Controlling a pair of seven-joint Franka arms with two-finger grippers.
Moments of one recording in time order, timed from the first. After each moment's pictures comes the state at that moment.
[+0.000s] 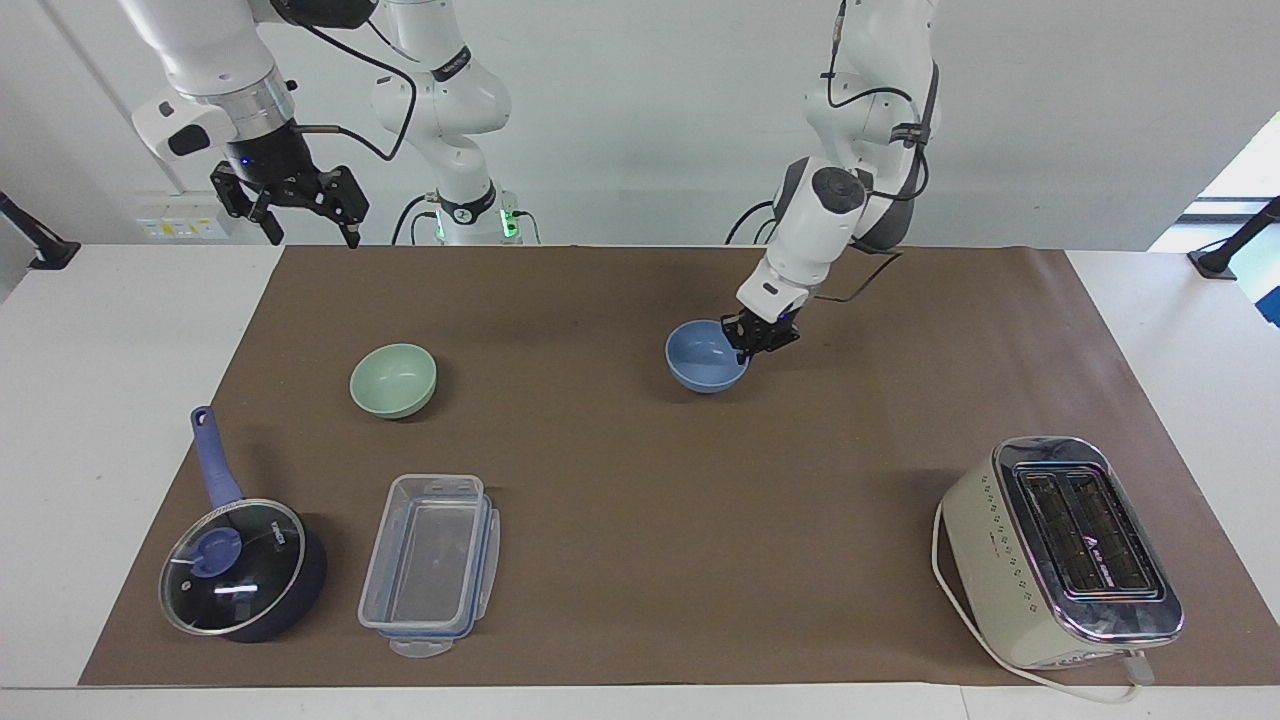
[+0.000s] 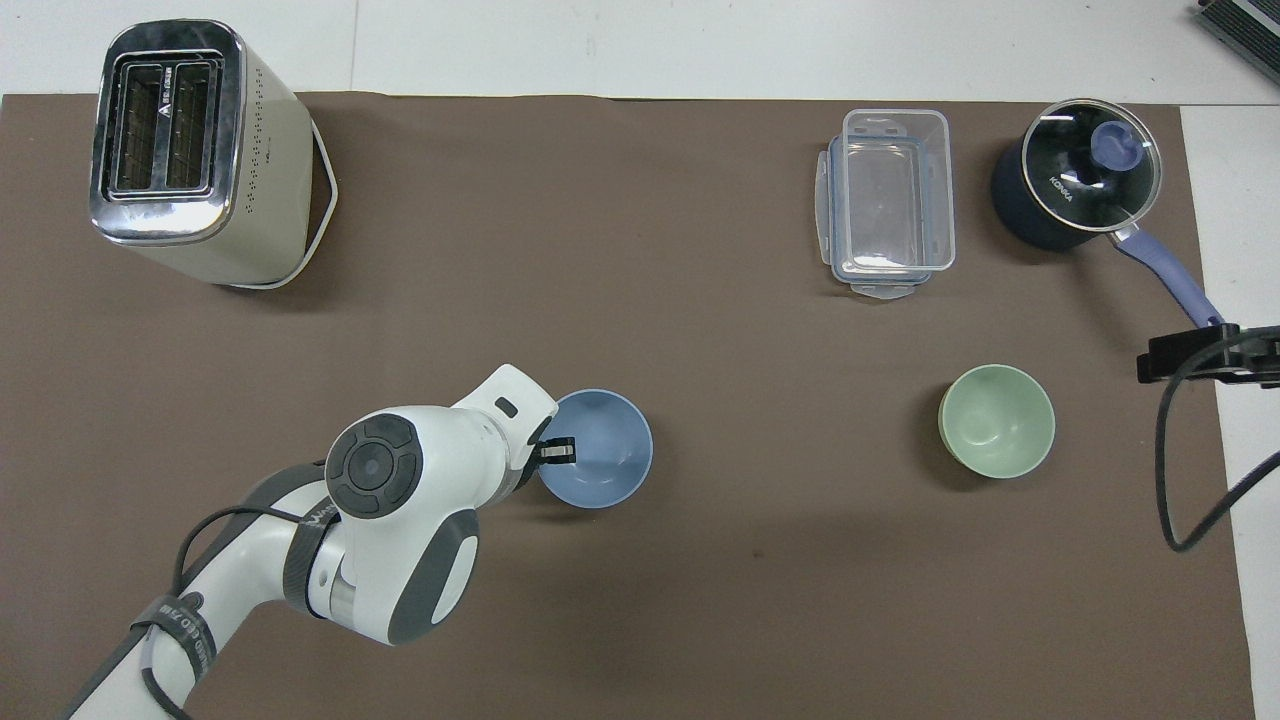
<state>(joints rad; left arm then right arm) -0.52 0.06 -0.08 -2.30 -0.26 2.50 -0.43 0.02 -0.10 -0.06 -1.65 -0.02 1.54 0.03</state>
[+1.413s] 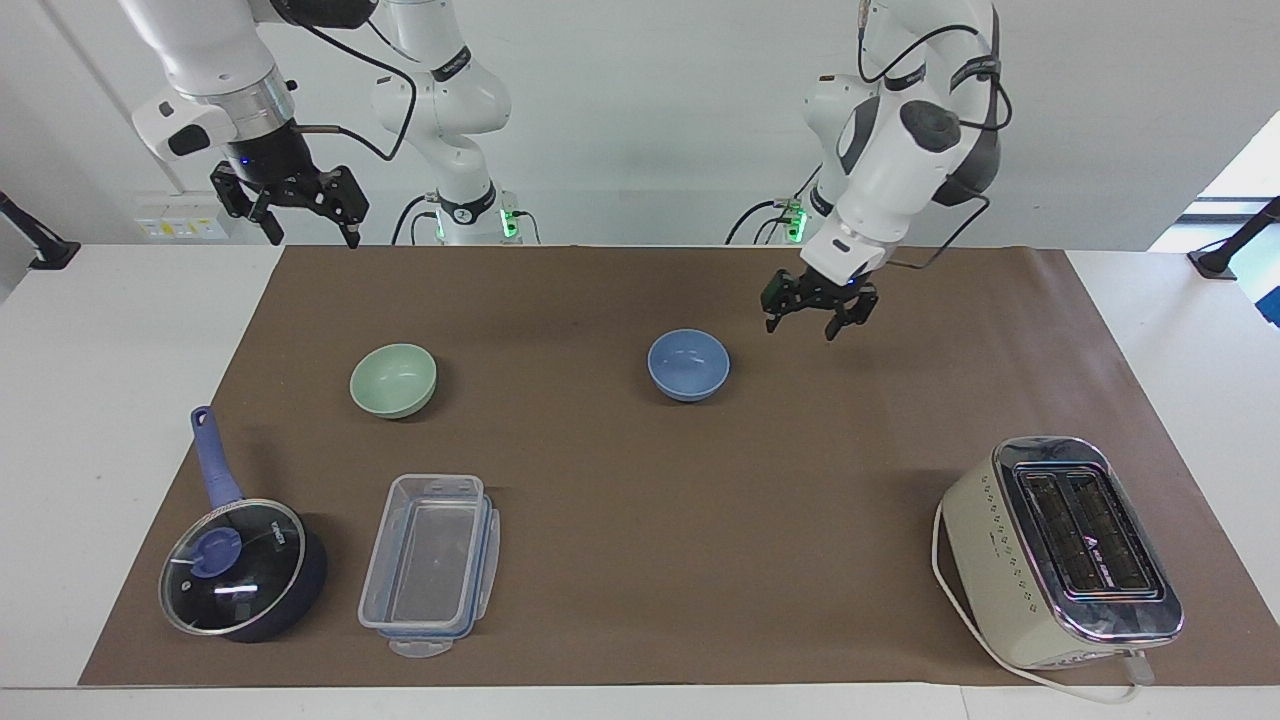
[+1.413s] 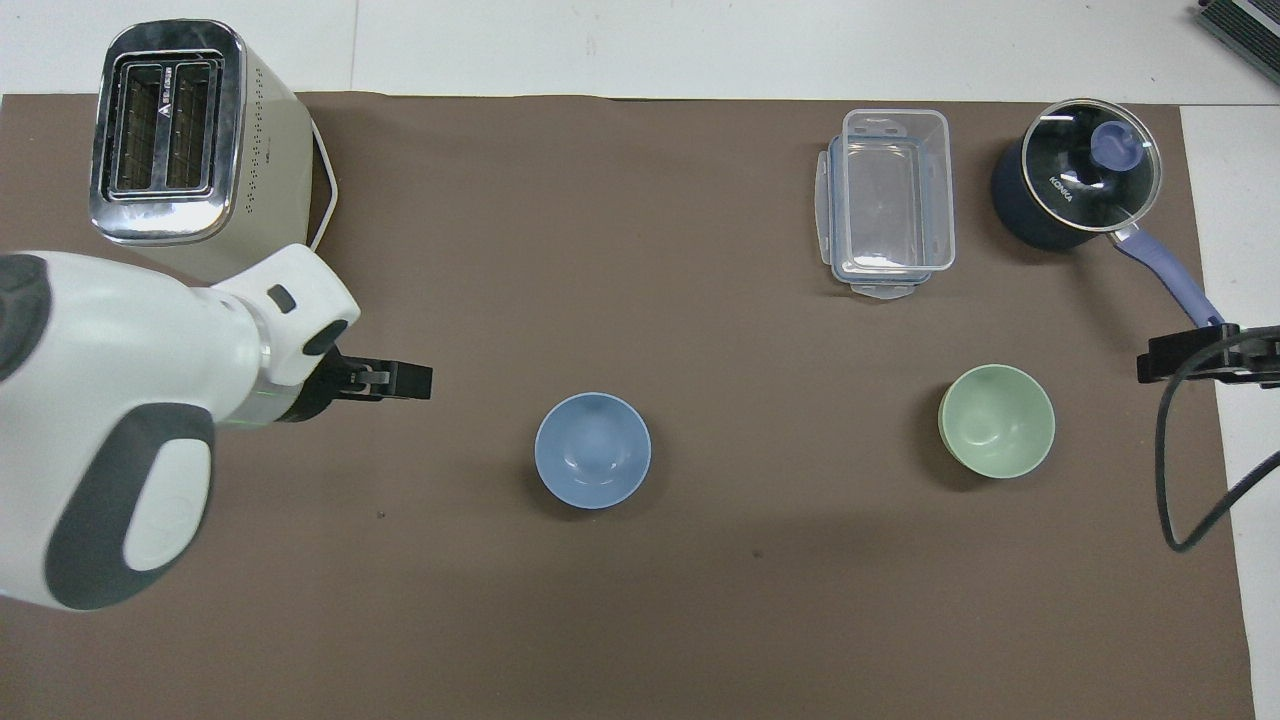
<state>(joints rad) -0.24 -0.10 -0.05 -1.94 -0.15 1.92 -0.11 0.02 -0.10 -0.06 -1.65 -0.02 1.54 0.03</state>
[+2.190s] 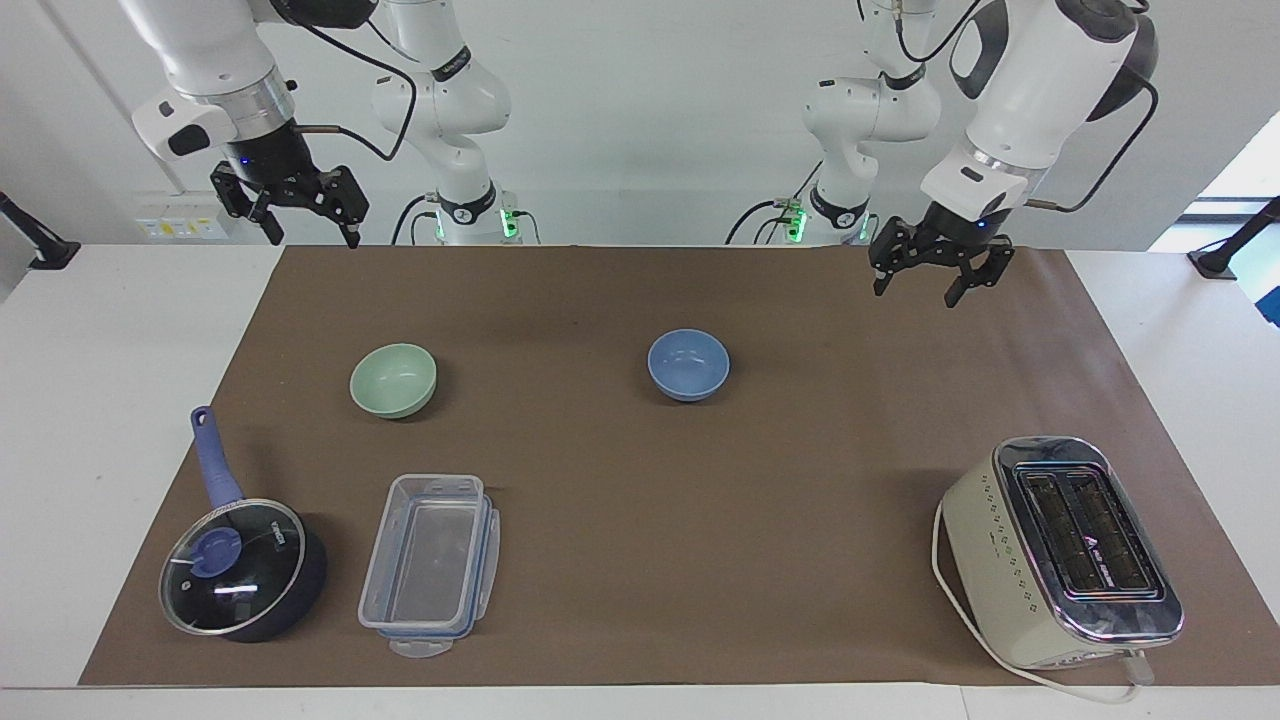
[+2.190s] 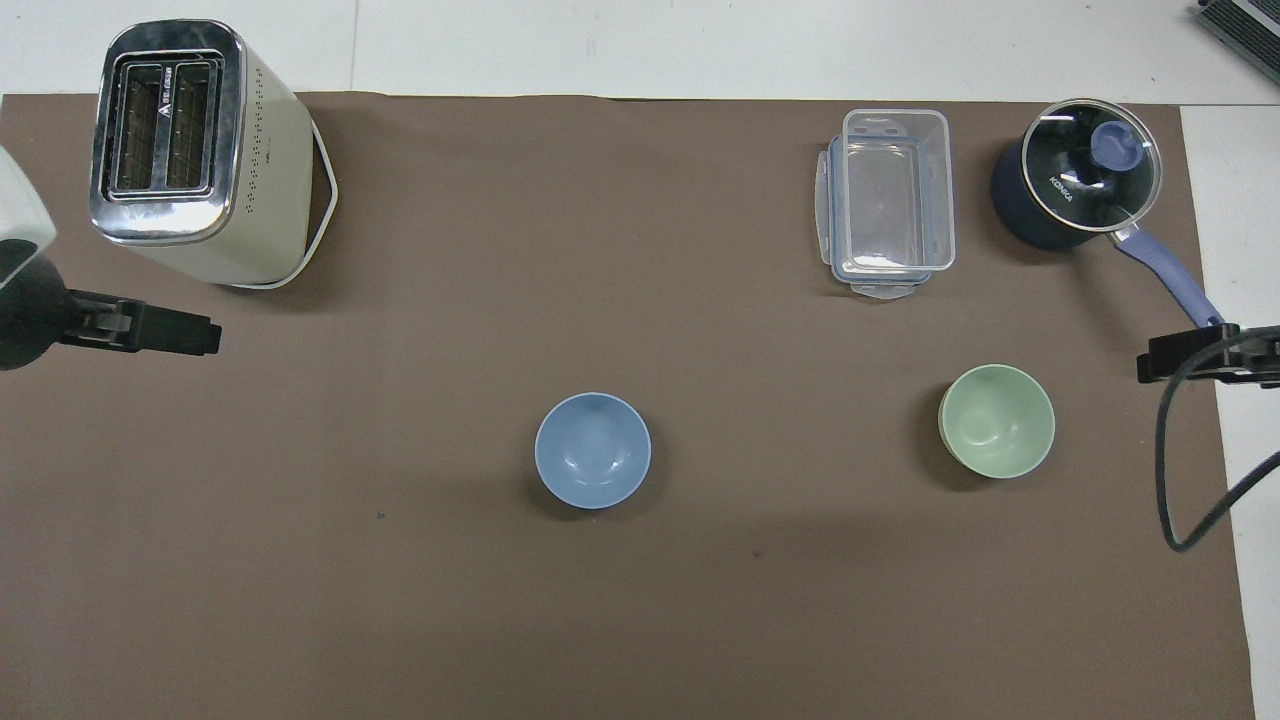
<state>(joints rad) -0.06 -0.08 -0.05 -1.64 -0.10 1.64 0.10 0.02 -0.10 -0.06 -1.65 -0.02 1.54 0.03</state>
